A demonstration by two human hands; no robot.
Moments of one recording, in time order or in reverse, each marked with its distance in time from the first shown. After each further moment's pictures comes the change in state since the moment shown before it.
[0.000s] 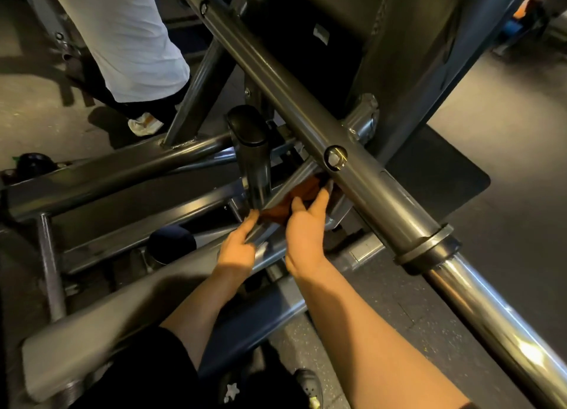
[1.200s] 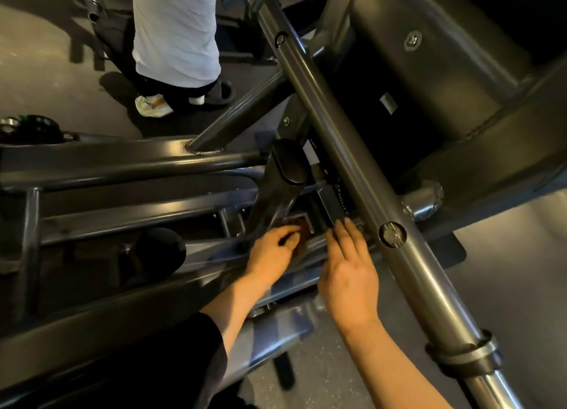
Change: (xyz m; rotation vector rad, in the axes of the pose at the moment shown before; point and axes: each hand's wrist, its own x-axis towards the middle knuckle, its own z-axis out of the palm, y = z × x) left_hand 0.048 0.041 -0.003 -0.138 0.050 0.083; right_hand 0.020 -0.020 -0.027 -1.653 -0.130 -1.110
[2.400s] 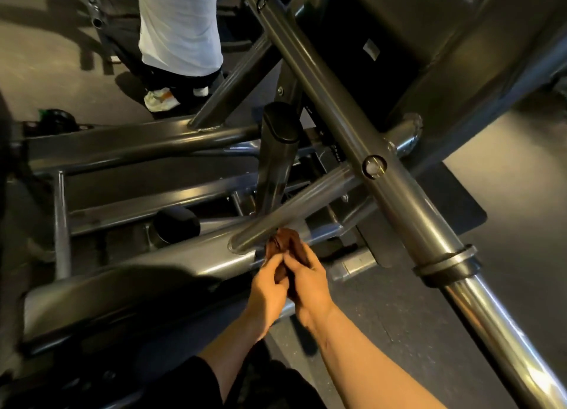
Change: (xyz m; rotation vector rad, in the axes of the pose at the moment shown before) left_hand -0.119 -0.072 0.036 -0.094 0.011 -0.117; right_hand -0.085 -0.056 0.027 1.781 -0.358 1.290
